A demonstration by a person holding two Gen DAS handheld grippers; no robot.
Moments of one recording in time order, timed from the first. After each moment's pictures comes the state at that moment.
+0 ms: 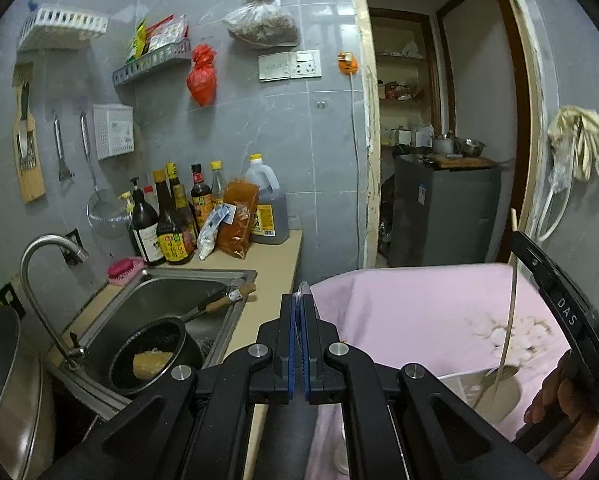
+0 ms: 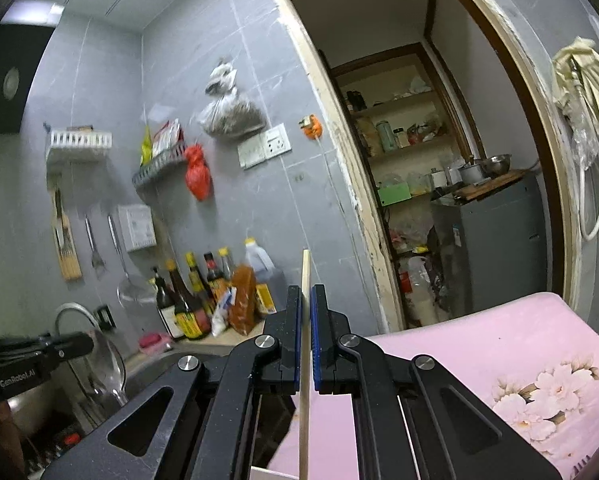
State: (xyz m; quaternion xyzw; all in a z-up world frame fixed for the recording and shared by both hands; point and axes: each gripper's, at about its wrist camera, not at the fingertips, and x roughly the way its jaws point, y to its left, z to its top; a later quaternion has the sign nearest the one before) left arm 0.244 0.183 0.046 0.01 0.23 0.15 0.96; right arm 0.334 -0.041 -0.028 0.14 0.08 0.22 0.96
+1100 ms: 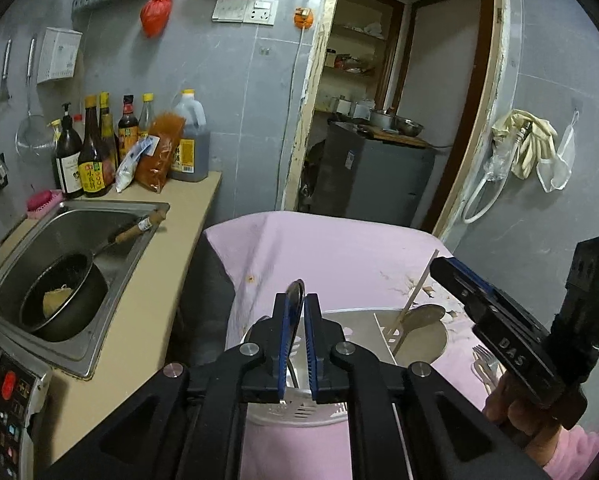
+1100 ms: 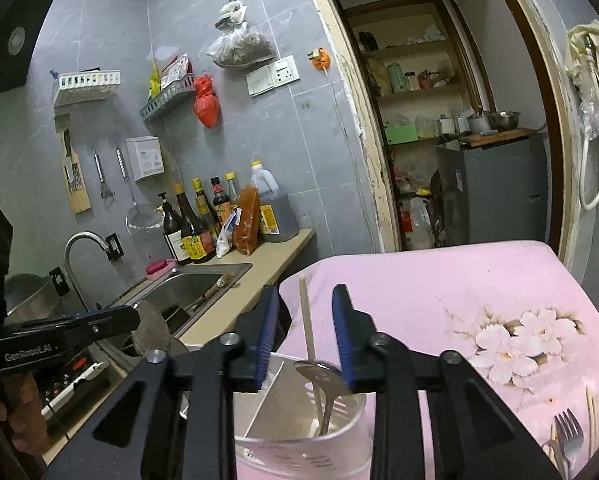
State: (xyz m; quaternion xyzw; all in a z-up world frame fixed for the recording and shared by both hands) left arm 0.230 0.175 -0.001 -0.10 0.30 0.01 0.95; right arm 0.302 -0.057 -0.057 0.10 0.19 0.25 0.94
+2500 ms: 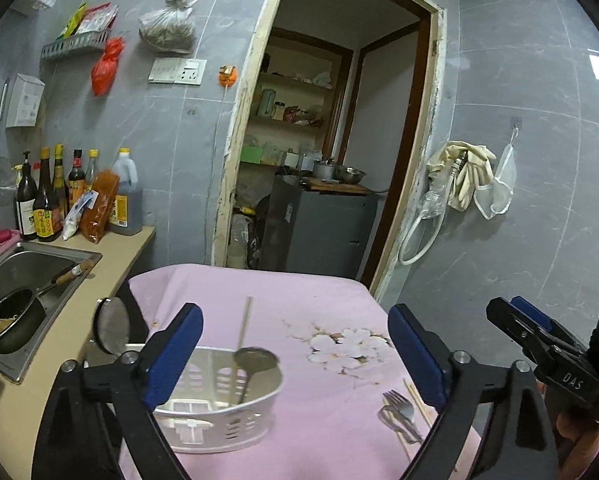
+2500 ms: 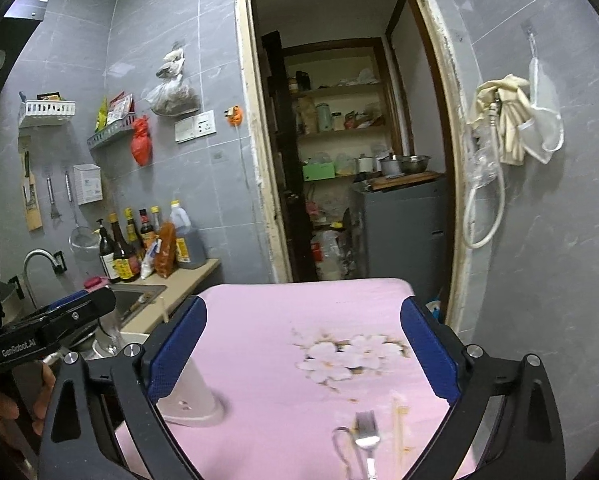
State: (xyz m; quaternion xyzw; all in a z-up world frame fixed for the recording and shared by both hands) left arm 0.202 0.040 0.029 -0.10 0.18 -0.05 0.98; right arm 0.218 -0.231 0.006 0.06 0.15 0.10 0.98
